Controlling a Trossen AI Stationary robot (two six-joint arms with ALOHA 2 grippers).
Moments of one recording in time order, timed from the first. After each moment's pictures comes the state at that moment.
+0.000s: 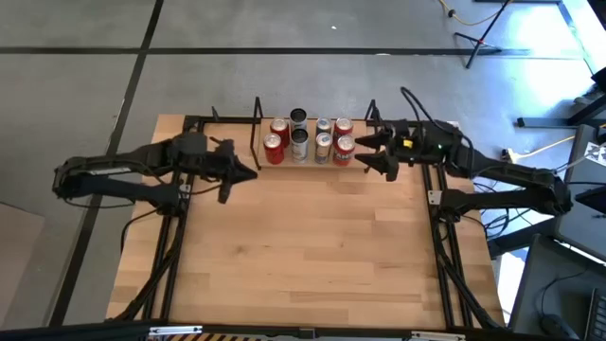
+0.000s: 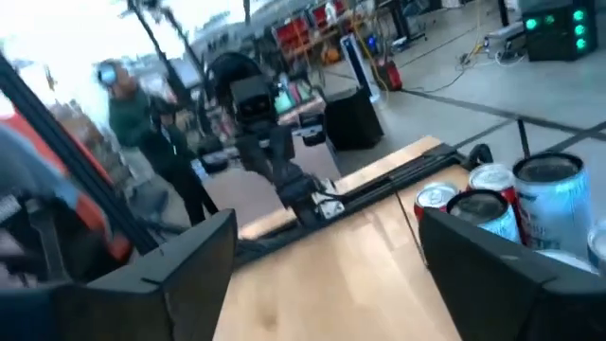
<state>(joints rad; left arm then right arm) 0.18 0.82 0.81 -0.38 0.13 -0.22 -0.29 0.89 0.81 0.06 -0.24 0.44</state>
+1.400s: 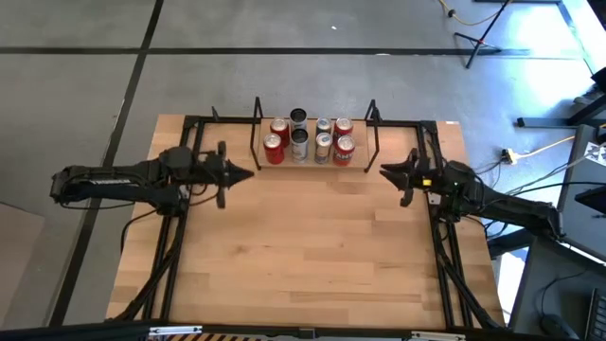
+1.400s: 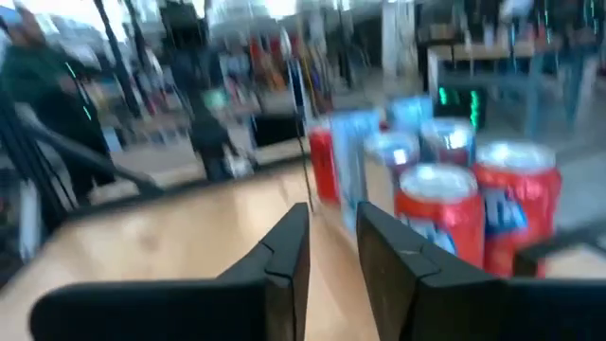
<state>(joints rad) 0.14 0.61 0.47 0.00 -0.01 -0.01 -0.29 0.24 0.15 0.10 -0.05 0.15</state>
